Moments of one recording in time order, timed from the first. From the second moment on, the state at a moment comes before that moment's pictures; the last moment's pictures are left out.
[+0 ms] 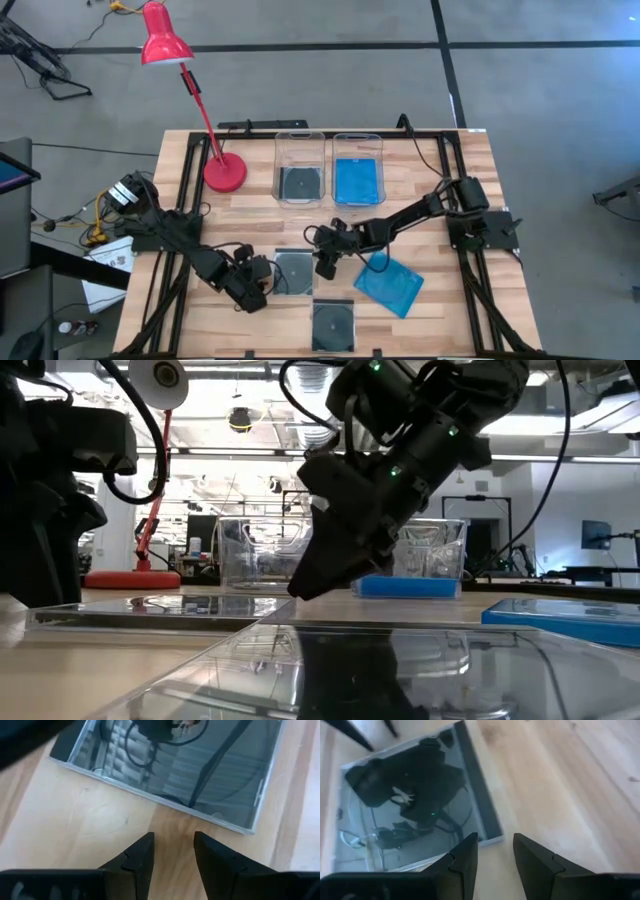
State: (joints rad) left arm -0.67 1.62 0.73 -0.30 -0.33 -0.96; right arm 0.19 2.02 1.10 0.09 0.15 0.45
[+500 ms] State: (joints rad) left arm -0.70 1.62 0.73 -0.37 -0.33 -1.00; right arm 0.23 2.01 1.11 0.00 0.18 0.31
